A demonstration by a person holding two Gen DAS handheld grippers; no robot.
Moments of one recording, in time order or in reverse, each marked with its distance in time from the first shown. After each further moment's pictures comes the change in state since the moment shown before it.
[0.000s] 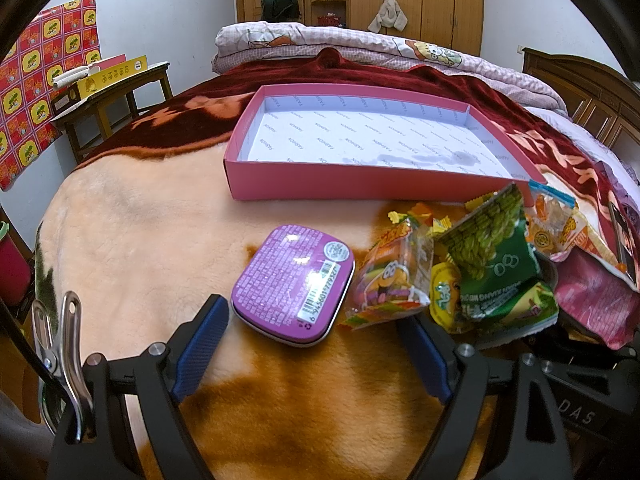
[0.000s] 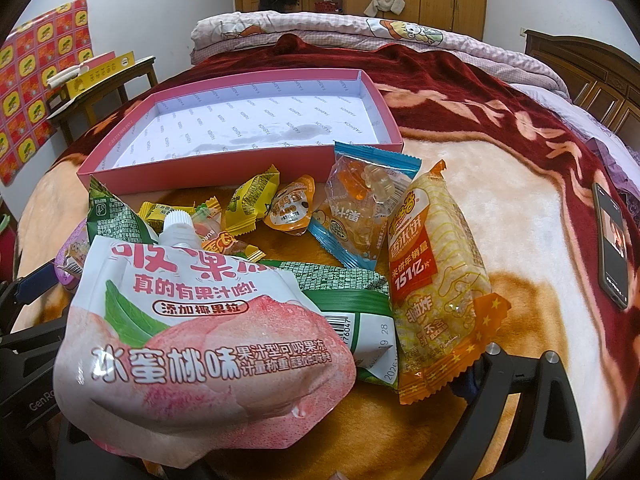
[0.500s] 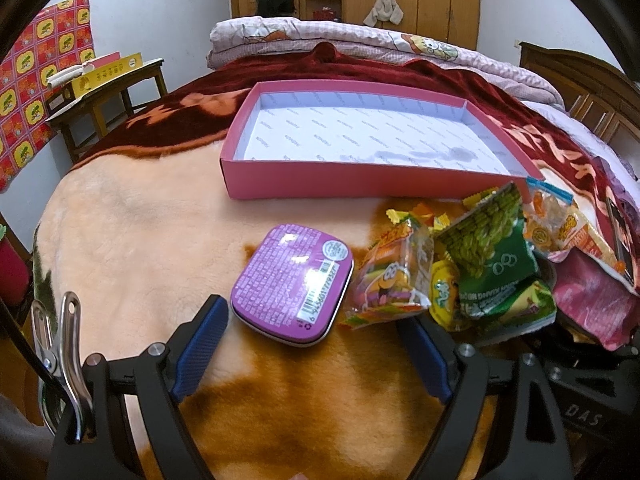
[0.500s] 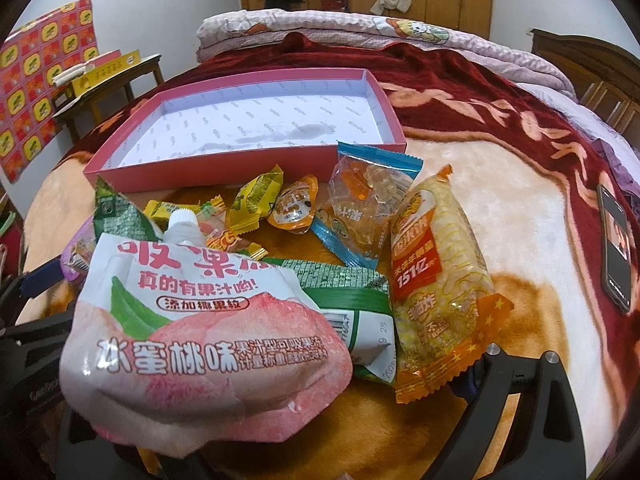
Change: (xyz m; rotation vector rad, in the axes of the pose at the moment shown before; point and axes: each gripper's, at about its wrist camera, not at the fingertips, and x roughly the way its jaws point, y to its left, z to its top) left arm 0.006 -0.001 0.011 0.017 0.027 -0.019; right arm -0.004 -0.005 0.001 -0.023 0.022 0.039
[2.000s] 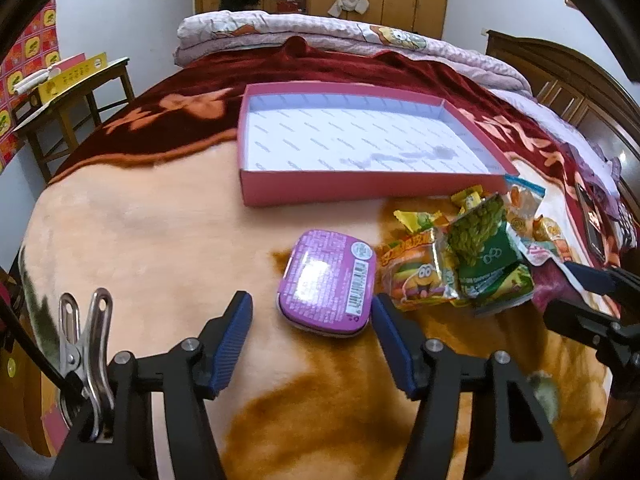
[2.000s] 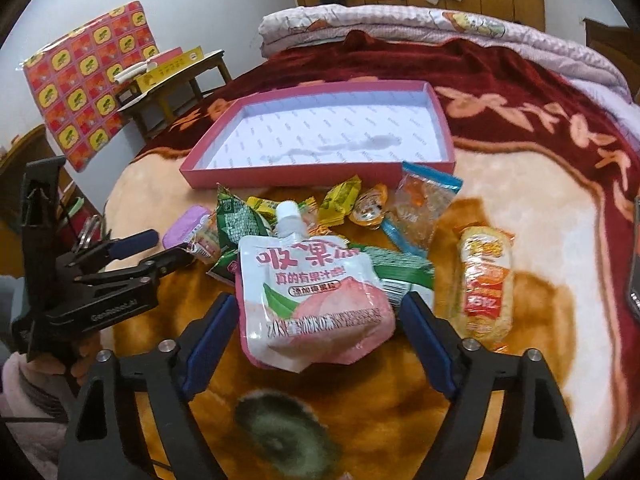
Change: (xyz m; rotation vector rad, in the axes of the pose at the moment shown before) left arm -0.016 0.036 0.004 0.075 0.045 -0.129; right arm -0.043 0.005 0.008 -0.021 0.043 0.267
